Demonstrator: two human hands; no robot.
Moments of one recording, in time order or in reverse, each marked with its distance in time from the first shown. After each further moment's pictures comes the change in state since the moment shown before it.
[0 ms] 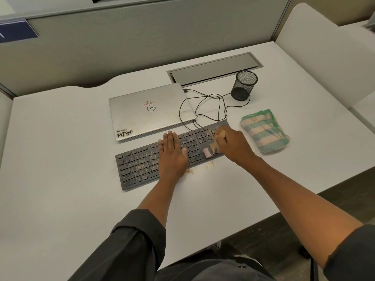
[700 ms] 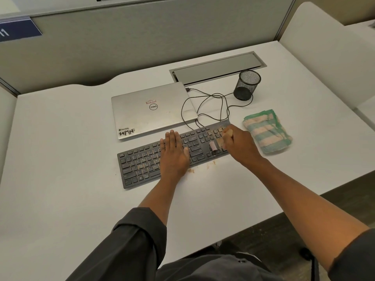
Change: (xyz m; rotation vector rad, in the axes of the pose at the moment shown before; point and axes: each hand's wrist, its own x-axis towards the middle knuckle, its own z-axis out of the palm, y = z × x) left_hand 0.000 -0.001 0.000 -0.001 -0.008 0.000; right_hand 0.002 0.014 -0.001 -0.007 0.038 0.012
